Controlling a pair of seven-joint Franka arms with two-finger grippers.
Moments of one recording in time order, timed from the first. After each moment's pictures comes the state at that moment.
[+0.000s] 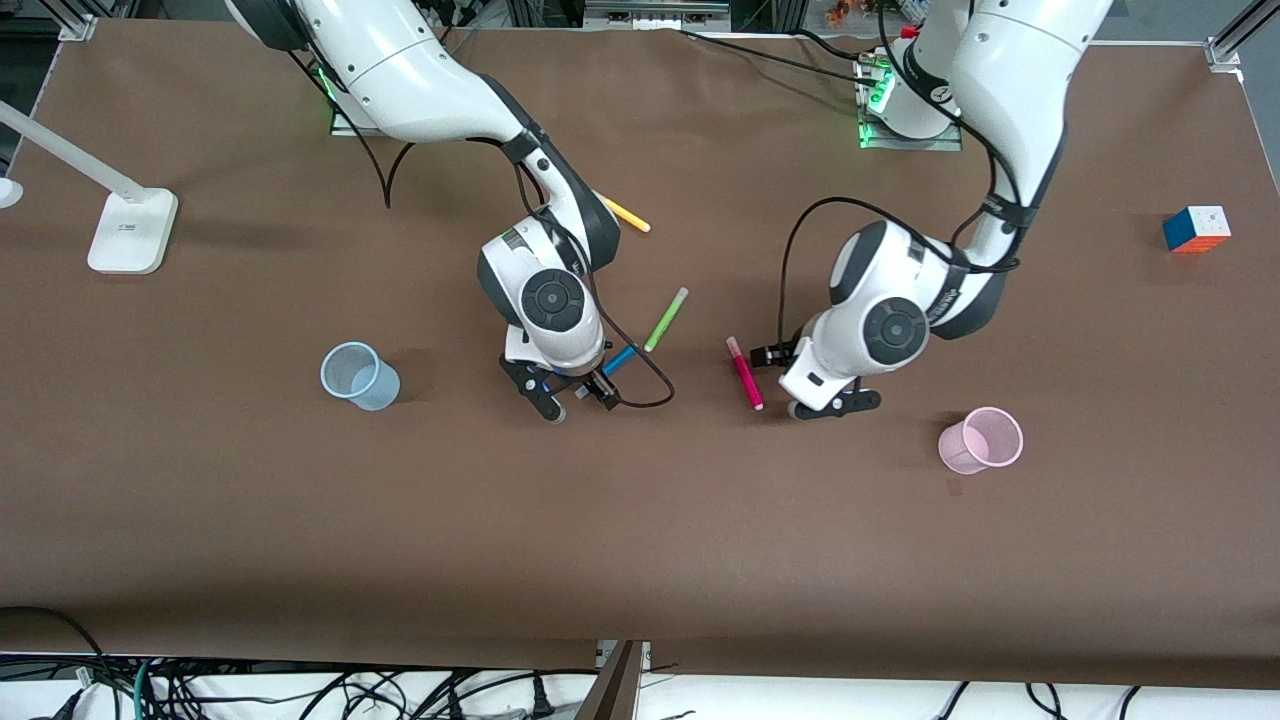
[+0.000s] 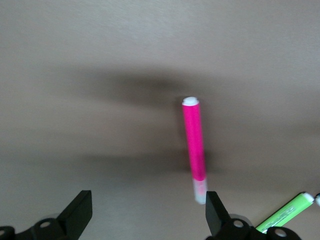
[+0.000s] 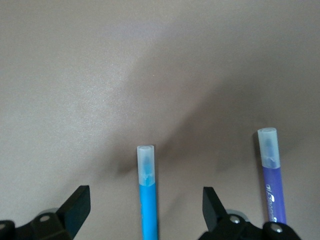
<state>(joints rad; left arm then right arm) -0.26 0.58 -0.19 -1.76 -0.14 2.16 -0.55 0.64 0.83 0.01 -1.40 0.02 2.21 1.48</state>
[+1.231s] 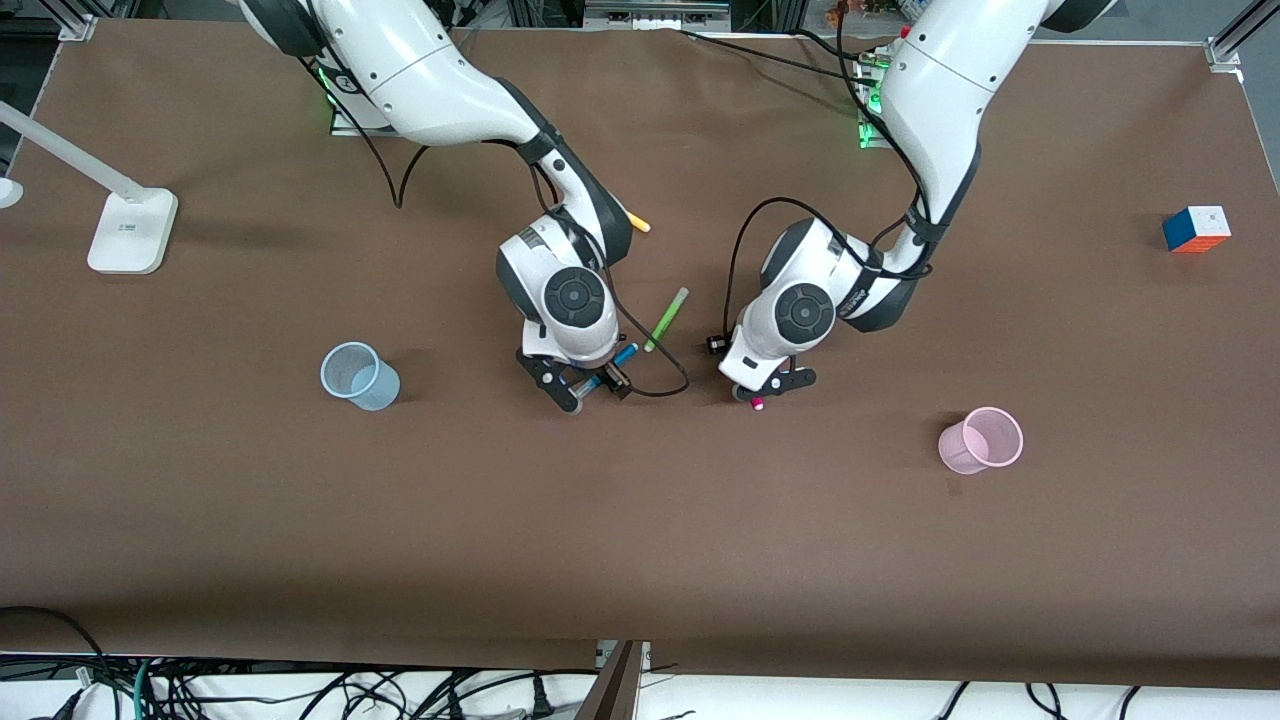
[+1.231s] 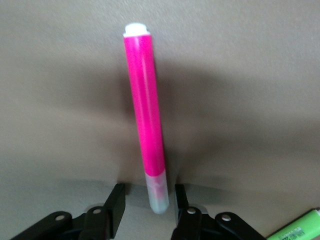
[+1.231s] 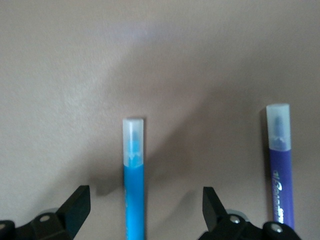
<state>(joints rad) -0.38 0.67 -0.19 -1.78 -0.14 2.28 -0.73 0.68 0.87 0.01 -1.40 0.02 2.21 1.48</state>
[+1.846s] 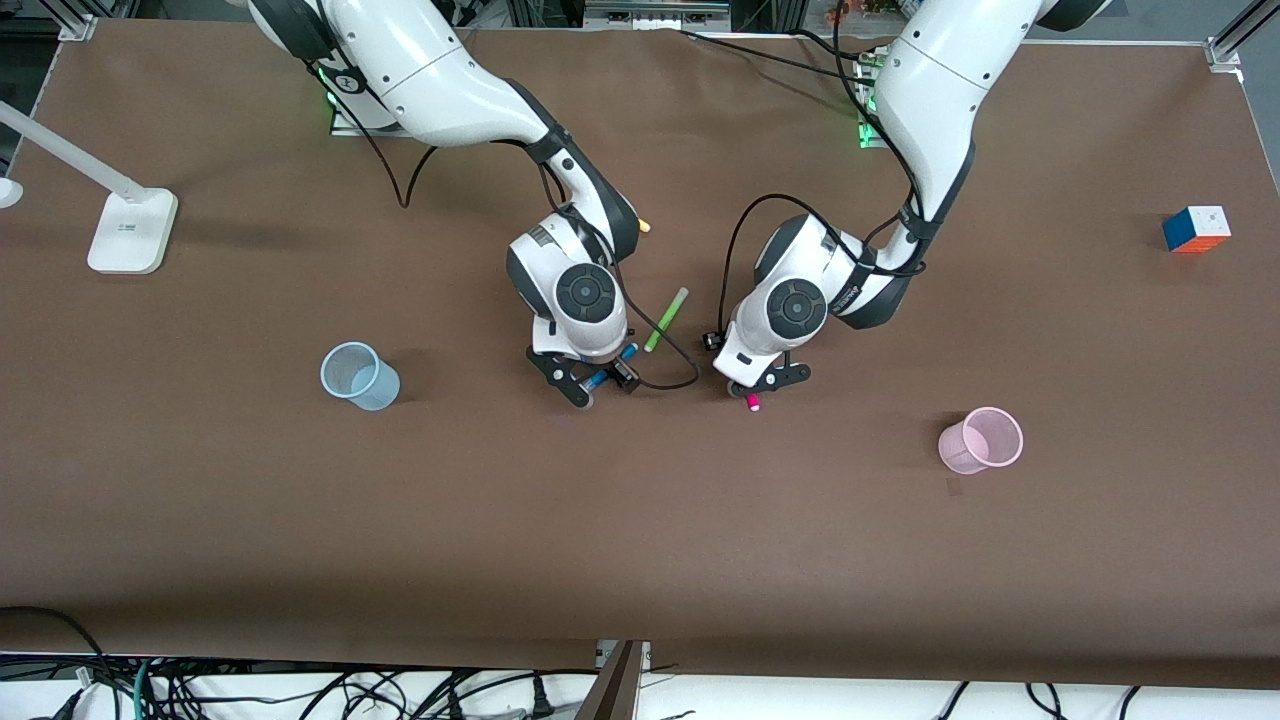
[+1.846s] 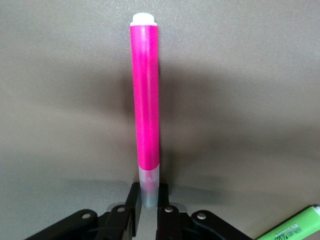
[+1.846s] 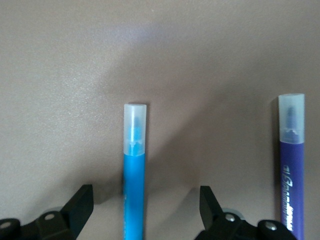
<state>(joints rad) -0.39 0.67 -0.19 -1.78 -0.14 2.28 -0.74 0.69 0.88 0.01 -1.40 0.02 2.23 1.46</state>
